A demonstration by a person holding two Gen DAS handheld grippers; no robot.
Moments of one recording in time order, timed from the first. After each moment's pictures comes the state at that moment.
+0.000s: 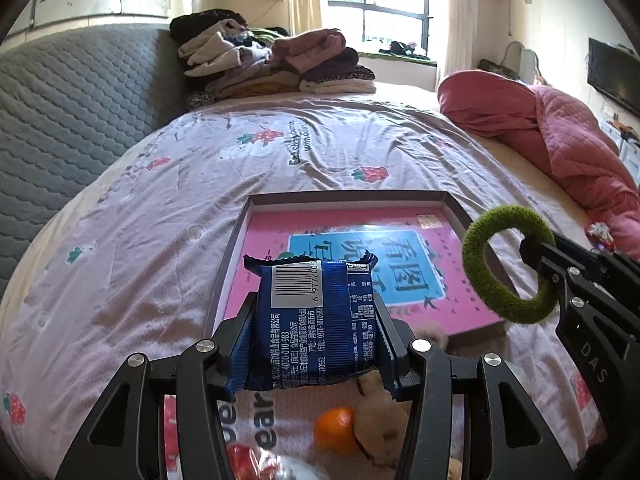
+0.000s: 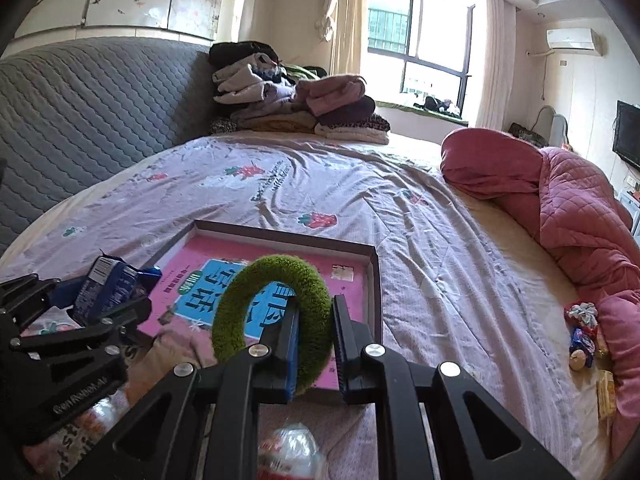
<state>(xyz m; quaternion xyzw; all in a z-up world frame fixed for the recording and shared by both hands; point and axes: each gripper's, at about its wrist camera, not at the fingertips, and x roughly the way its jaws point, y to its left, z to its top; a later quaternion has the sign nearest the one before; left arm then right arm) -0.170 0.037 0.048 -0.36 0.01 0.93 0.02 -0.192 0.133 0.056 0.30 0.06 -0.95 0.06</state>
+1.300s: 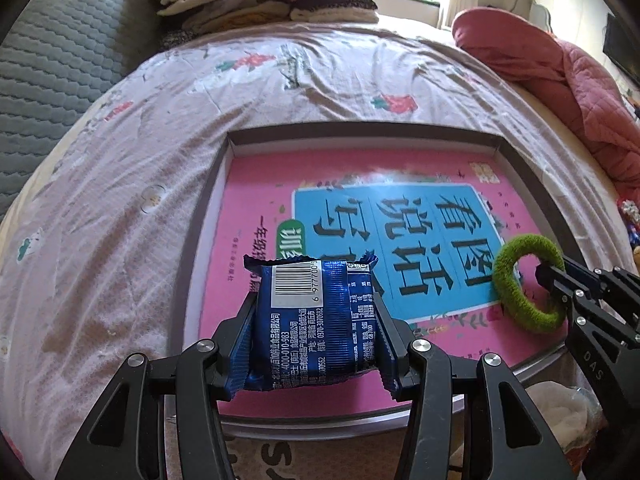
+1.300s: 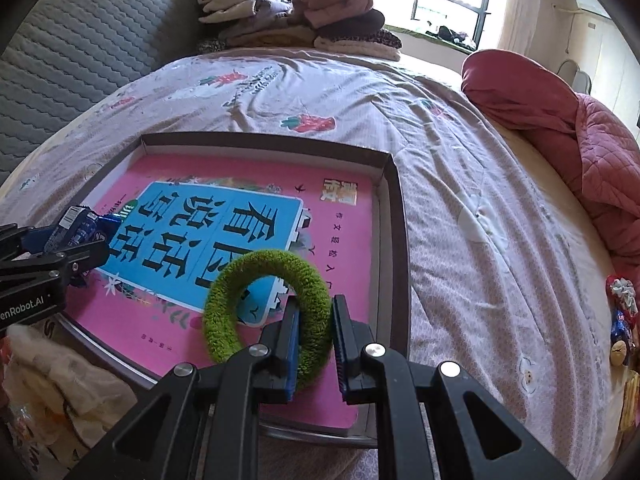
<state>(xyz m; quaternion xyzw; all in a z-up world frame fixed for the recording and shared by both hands) -0.269 0.023 -0.025 -0.48 0.02 0.88 0.03 -0.273 0.145 -0.031 0.44 0.07 -0.89 0.06</state>
